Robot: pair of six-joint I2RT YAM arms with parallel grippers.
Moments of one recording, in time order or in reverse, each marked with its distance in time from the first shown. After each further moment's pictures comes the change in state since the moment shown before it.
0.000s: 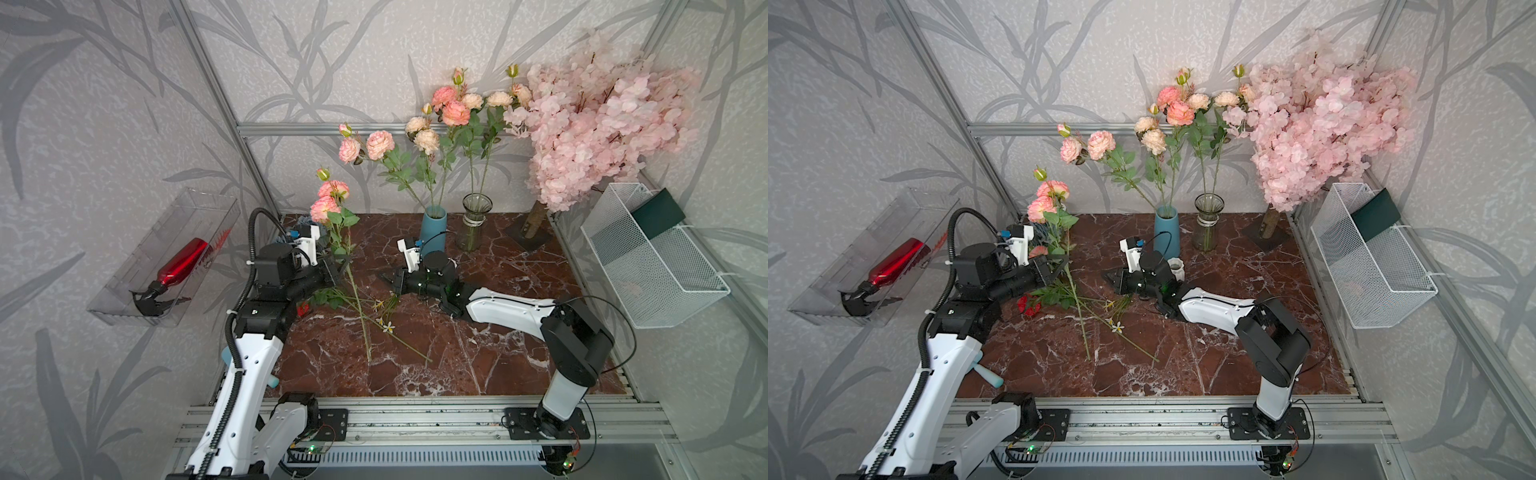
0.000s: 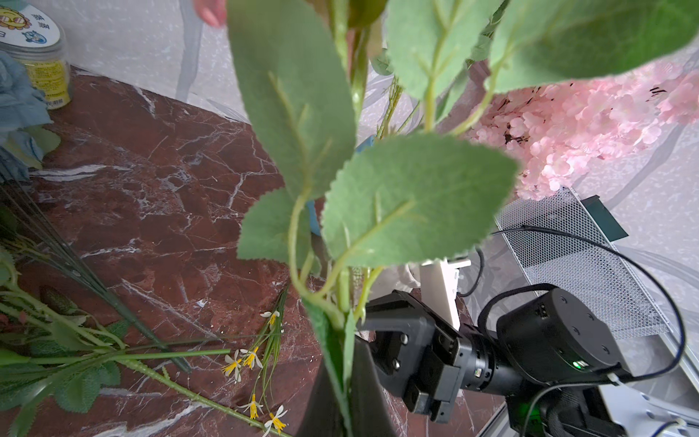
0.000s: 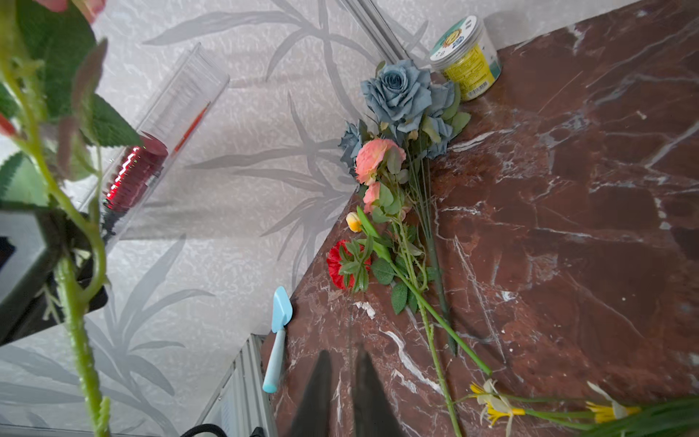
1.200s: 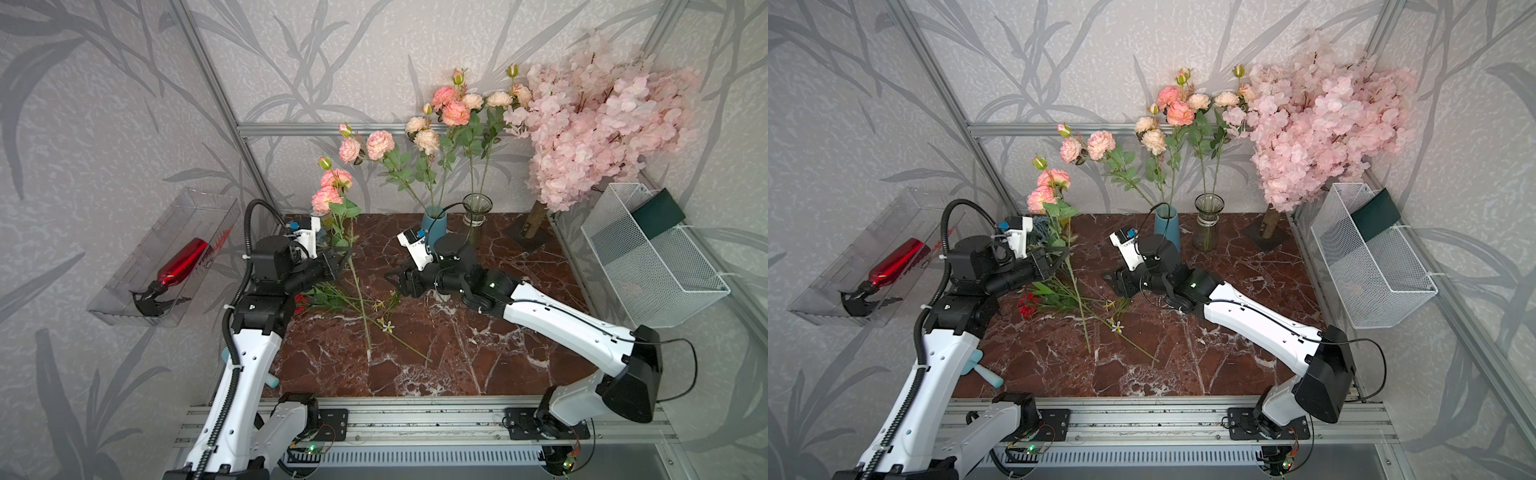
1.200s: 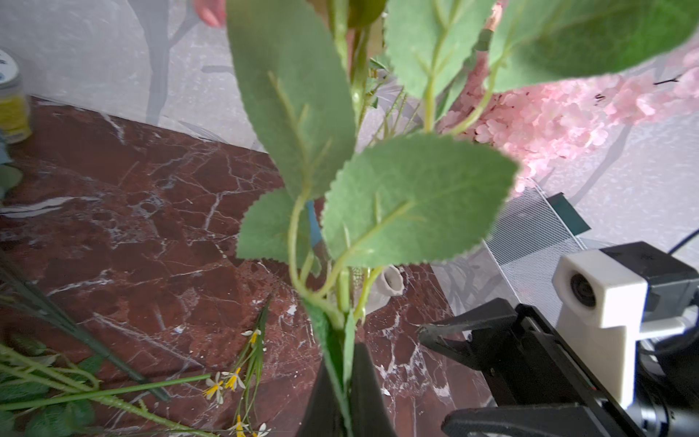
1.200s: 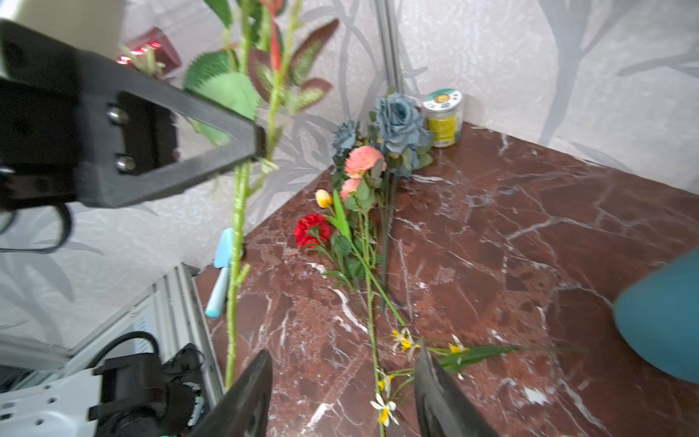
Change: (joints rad) left arm -0.006 0.022 0.063 0.031 0.086 -0.012; right arm 0.053 -0.274 0.237 -0.639 0.095 -0.423
